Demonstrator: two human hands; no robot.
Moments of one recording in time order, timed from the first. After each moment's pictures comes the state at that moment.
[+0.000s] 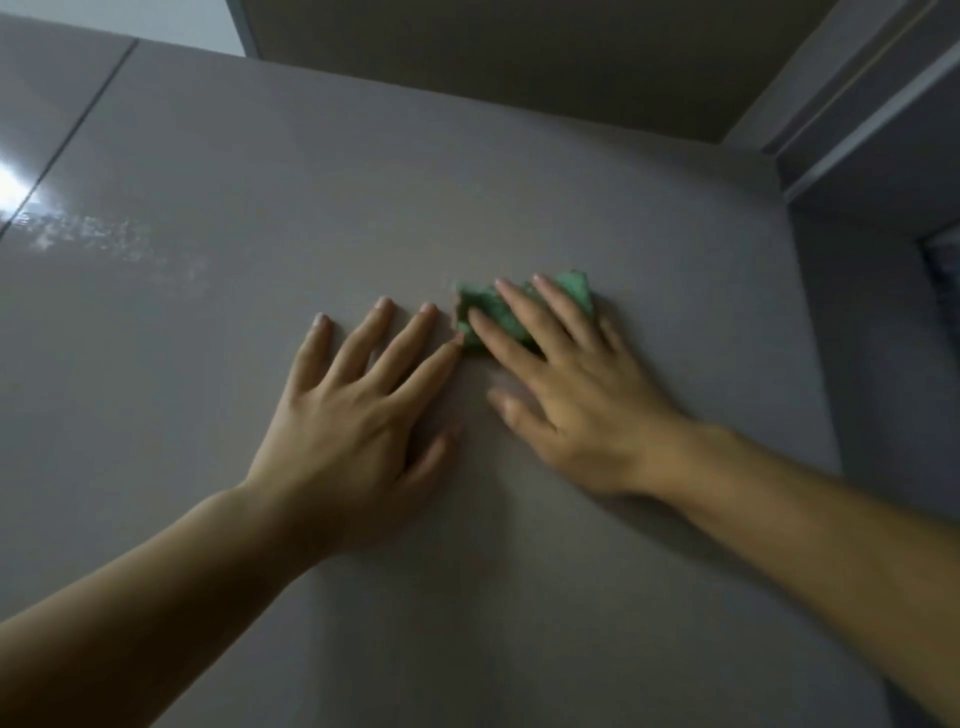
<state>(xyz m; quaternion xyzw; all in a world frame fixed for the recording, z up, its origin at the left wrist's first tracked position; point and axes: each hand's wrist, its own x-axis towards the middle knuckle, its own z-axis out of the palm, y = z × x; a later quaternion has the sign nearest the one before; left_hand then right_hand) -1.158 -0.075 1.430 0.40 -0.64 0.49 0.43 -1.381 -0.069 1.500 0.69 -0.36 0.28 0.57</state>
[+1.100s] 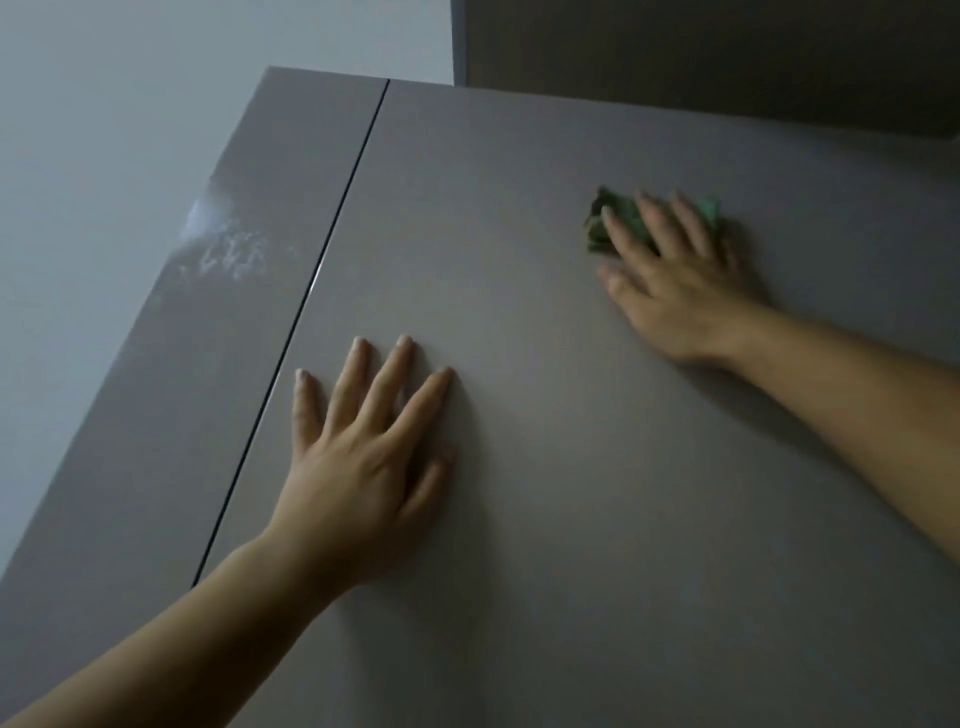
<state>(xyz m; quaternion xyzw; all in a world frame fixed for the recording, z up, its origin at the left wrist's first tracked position) -0.971 -0.077 1.369 0.47 -0.63 0.39 0.48 -1.229 -0.066 1.570 0.65 -0.49 0.33 0.48</state>
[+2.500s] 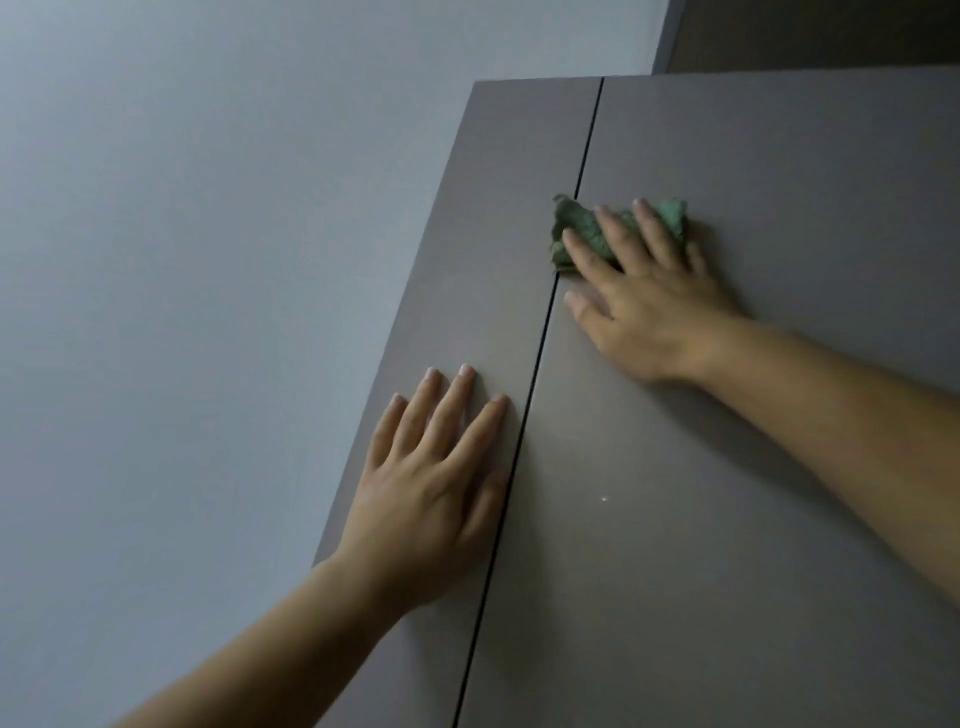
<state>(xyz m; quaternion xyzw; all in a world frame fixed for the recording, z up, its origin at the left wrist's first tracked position) -0.814 -0.084 1.329 0.50 -0.61 0.40 0.46 -1.005 -0.089 1.533 0.72 -0.41 0.30 0.47</state>
